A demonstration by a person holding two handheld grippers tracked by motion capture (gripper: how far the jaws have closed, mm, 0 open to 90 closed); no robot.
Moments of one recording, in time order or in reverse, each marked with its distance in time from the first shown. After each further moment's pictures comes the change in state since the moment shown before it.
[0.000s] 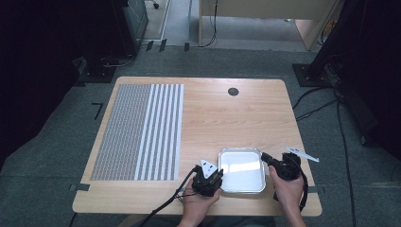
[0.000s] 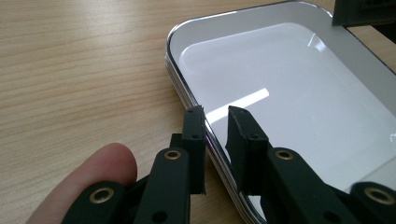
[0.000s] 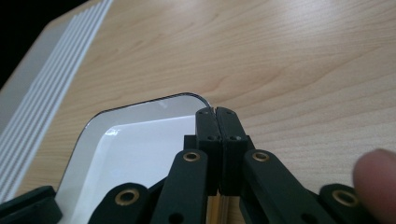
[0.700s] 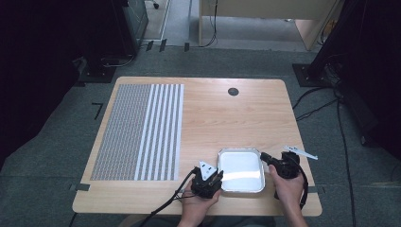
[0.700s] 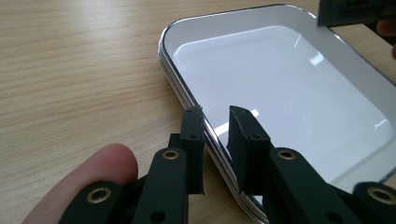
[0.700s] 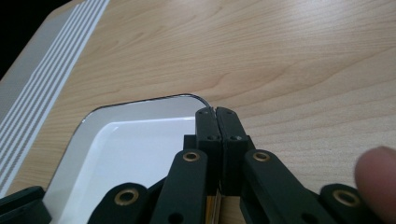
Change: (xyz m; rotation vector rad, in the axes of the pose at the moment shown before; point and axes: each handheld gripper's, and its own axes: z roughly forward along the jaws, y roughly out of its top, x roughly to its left) left arm 0.001 -0.005 -0.003 -0.001 -0.014 -0.003; right arm -0.006 0.002 0.007 0.027 0.024 -0.027
